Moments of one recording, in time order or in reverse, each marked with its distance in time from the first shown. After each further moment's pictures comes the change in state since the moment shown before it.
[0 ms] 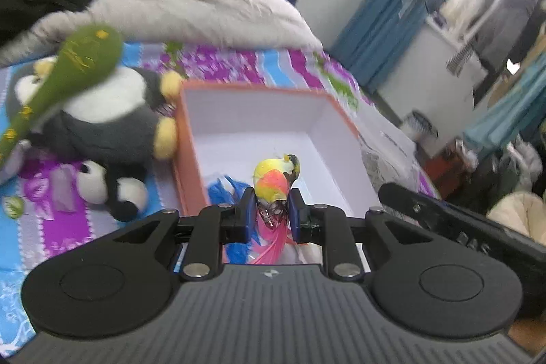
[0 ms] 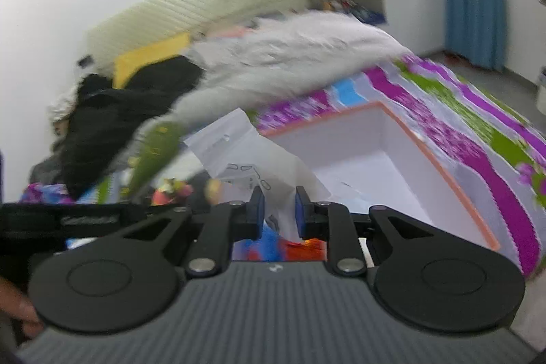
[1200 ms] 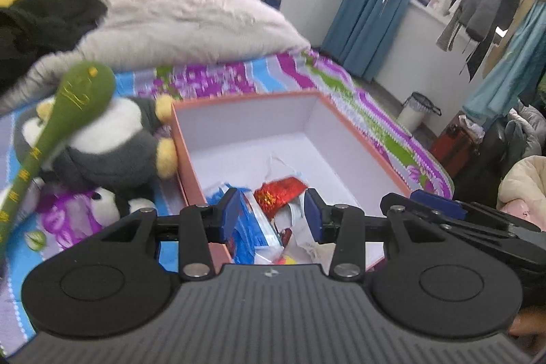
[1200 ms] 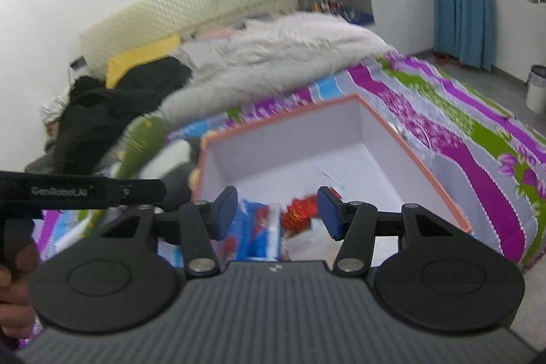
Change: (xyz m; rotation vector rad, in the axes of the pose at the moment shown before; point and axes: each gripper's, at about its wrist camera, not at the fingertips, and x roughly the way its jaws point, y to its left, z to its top) left arm -0.033 -0.015 -0.005 0.148 -0.061 0.028; right arm -0.041 0.000 -0.022 -0.011 -0.072 0.032
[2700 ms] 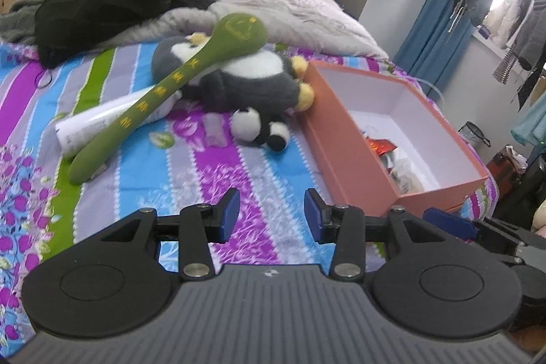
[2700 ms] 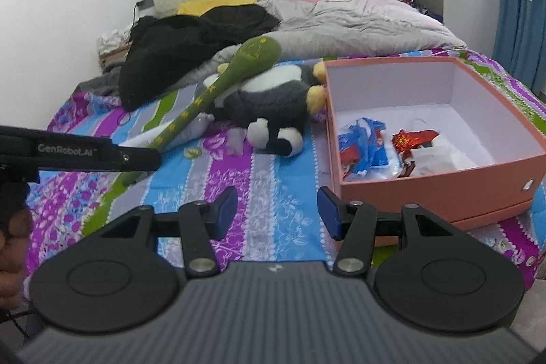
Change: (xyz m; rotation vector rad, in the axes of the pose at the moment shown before) left arm -0.122 0.121 -0.150 -0.174 -0.037 0.189; right arm -0.016 0.128 -0.120 -0.205 0.105 0.122
